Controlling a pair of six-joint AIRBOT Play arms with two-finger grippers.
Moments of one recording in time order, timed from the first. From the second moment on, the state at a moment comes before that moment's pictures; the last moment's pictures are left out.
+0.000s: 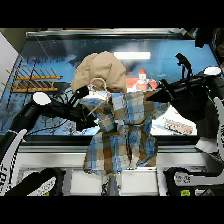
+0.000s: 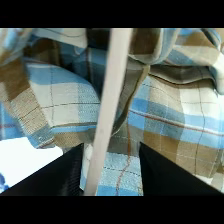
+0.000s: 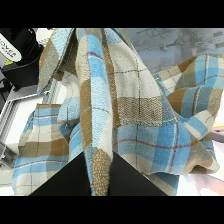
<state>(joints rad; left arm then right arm) -0.16 -1.14 0.90 0.71 -1.33 -0.42 -0.17 -1.50 1.34 -0.35 1.84 0.09</state>
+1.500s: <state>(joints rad) -0.23 -0.84 0.50 0.68 -0.59 -1.44 -0.17 -1.29 1.34 -0.13 1.57 0.19</state>
